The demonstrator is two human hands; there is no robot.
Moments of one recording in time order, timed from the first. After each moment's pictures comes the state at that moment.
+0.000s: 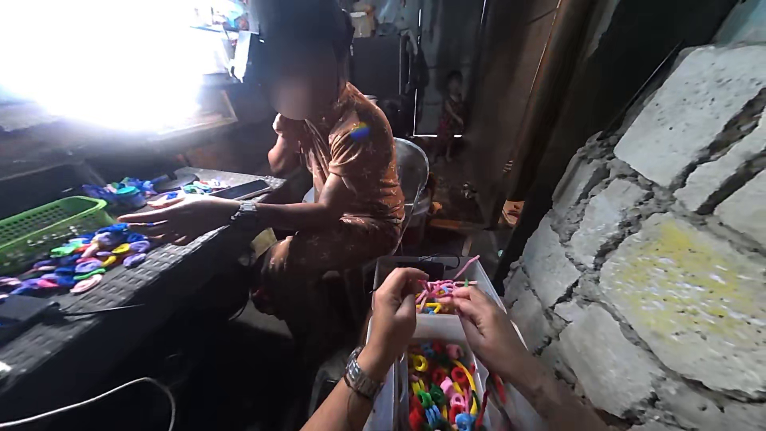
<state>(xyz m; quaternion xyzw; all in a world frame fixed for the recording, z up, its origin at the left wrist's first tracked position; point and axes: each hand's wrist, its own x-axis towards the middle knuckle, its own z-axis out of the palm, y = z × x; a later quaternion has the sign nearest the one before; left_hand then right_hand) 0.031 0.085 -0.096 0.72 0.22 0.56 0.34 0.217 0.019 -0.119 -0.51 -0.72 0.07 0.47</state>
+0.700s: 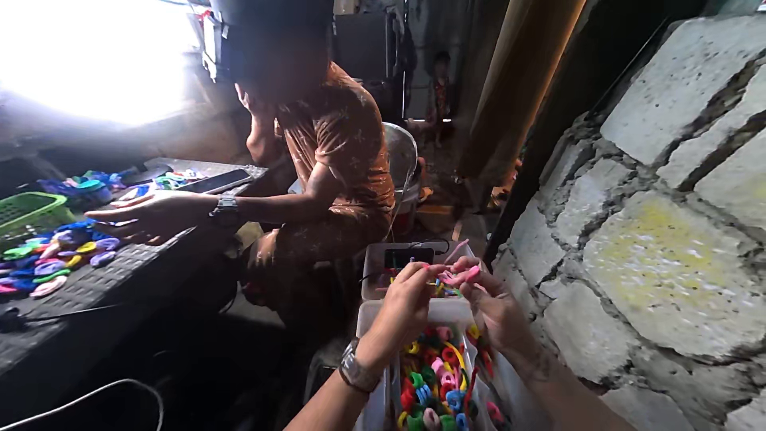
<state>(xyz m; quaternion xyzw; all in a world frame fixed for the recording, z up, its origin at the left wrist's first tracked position) 0.042 0.076 -0.093 0.84 0.20 0.42 0.28 0.220 0.019 -0.112 -0.30 -0.55 0.34 0.70</state>
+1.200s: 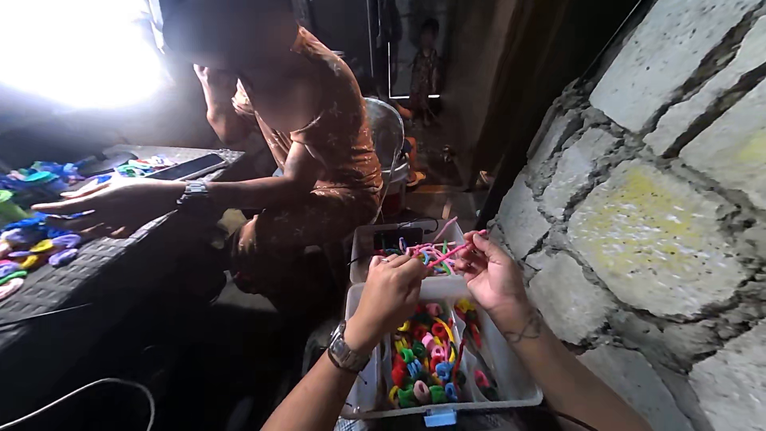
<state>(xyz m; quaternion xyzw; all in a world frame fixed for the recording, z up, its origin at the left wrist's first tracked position) 0.039 0.075 -0.099 0.89 0.24 0.38 0.09 0.219 0.023 -0.083 -0.39 -0.14 0.47 0.78</state>
